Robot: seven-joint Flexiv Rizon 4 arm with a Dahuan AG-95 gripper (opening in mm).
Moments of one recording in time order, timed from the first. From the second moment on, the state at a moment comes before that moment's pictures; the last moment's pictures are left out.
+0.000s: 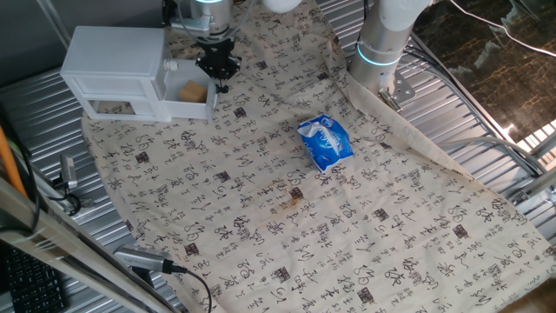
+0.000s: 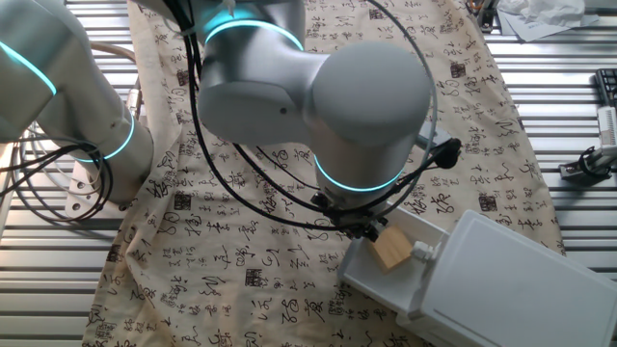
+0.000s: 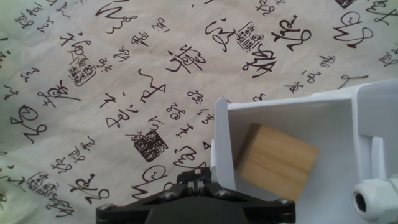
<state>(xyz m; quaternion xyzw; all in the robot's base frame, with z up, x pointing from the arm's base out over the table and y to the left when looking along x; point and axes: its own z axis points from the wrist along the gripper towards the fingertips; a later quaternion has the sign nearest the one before) 0.423 -0.149 0.084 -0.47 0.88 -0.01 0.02</state>
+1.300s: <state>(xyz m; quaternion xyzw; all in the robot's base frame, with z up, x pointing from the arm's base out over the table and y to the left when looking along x) 0.425 -0.149 0.083 -0.46 0.89 0.00 0.02</state>
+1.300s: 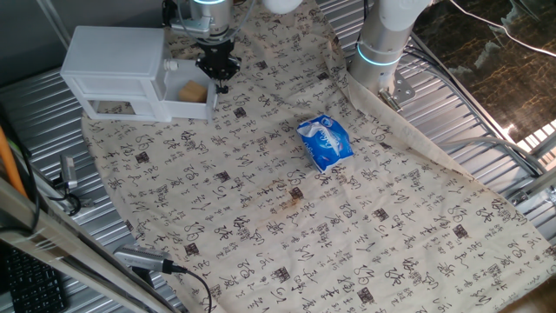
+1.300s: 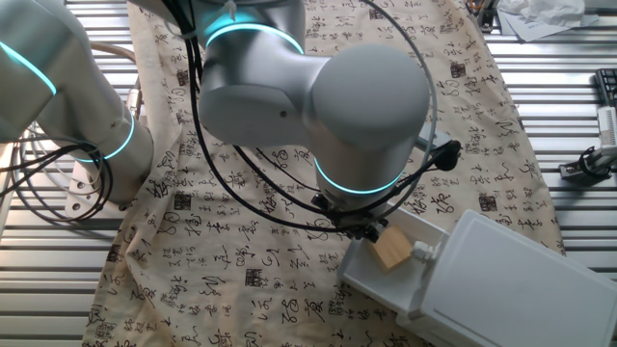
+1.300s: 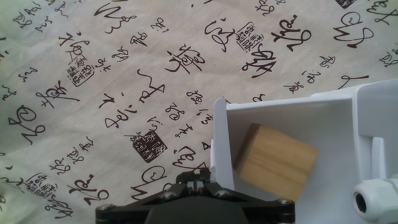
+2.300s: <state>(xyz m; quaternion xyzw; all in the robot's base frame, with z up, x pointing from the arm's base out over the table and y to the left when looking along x) 0.432 -0.147 0.084 -0.46 0.89 0.00 0.02</state>
